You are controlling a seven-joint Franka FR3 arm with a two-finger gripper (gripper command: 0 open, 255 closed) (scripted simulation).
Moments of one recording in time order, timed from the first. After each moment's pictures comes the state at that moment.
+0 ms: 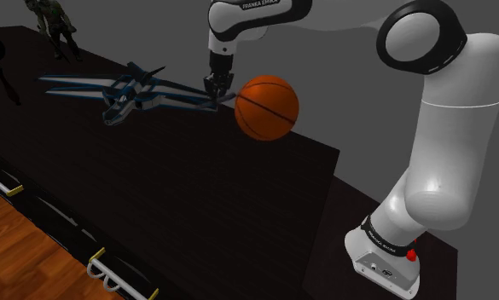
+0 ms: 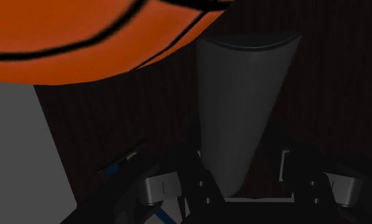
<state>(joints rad) 0.02 0.40 0.06 -1.52 0.06 1.90 -0.11</state>
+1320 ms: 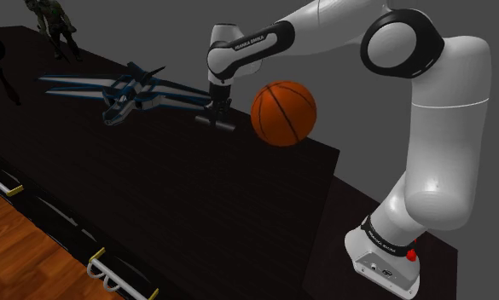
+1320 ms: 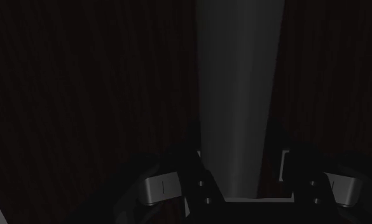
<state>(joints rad) 0.02 0.48 0.06 -1.66 0.06 2.12 -0.12</state>
